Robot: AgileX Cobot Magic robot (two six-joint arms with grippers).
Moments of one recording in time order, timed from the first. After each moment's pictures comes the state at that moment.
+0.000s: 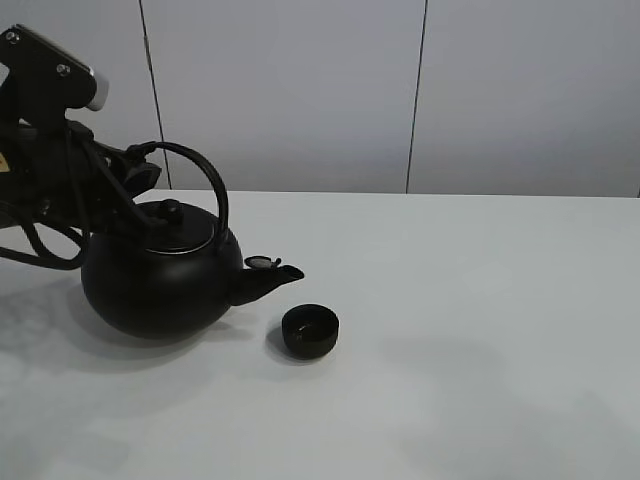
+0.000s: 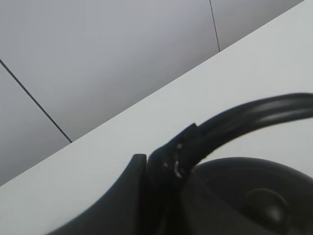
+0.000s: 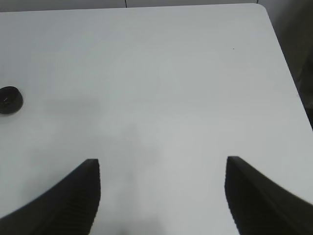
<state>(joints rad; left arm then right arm) -0.39 1.77 -0.59 0.02 -0.82 0.39 -0.03 0.00 -0.47 -0.01 1.08 -0.03</state>
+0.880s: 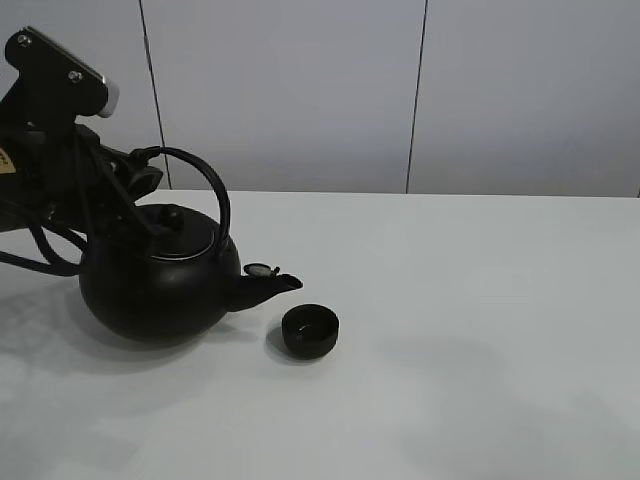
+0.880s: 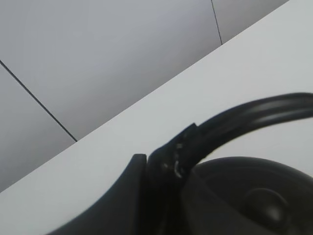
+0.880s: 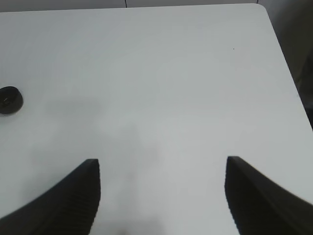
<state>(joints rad) -0.42 1.77 -0.59 -0.04 -0.81 0.48 -0.03 0.00 -0.47 -0.01 1.08 -0.03</state>
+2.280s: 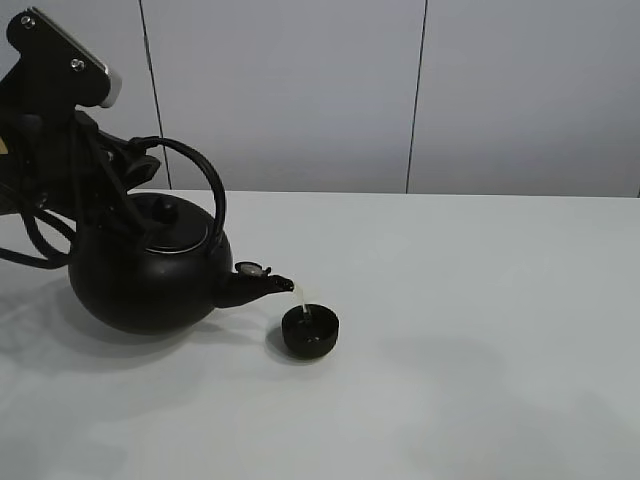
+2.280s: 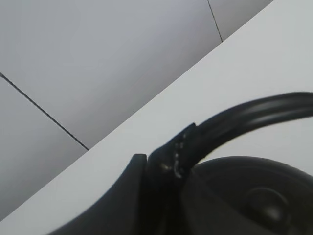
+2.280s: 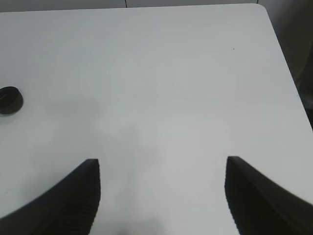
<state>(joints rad) -0.42 1.72 -0.60 -0.04 -0.75 0.57 -0.03 0.00 -0.47 -0.01 1.08 -0.03</state>
